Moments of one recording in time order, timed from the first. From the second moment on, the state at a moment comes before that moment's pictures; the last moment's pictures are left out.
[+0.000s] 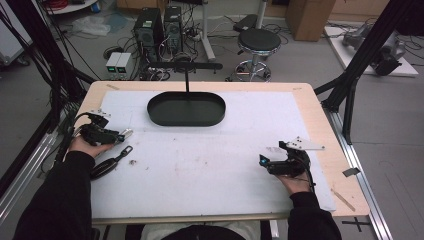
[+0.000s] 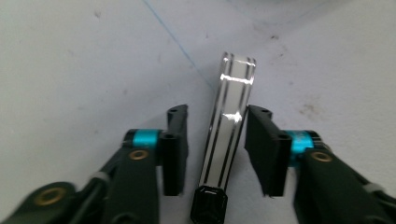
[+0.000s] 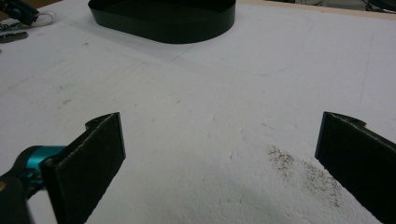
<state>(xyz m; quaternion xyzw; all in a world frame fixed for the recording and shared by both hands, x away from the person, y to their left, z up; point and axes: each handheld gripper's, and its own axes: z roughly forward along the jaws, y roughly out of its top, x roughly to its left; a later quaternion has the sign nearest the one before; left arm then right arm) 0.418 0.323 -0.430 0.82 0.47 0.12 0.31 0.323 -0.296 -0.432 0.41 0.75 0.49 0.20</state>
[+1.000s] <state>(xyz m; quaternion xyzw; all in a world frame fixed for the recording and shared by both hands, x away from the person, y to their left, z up) 0.408 0.332 -0.347 0.79 0.44 0.12 0.40 0.322 -0.297 -0.431 0.41 0.74 0.50 0.20</state>
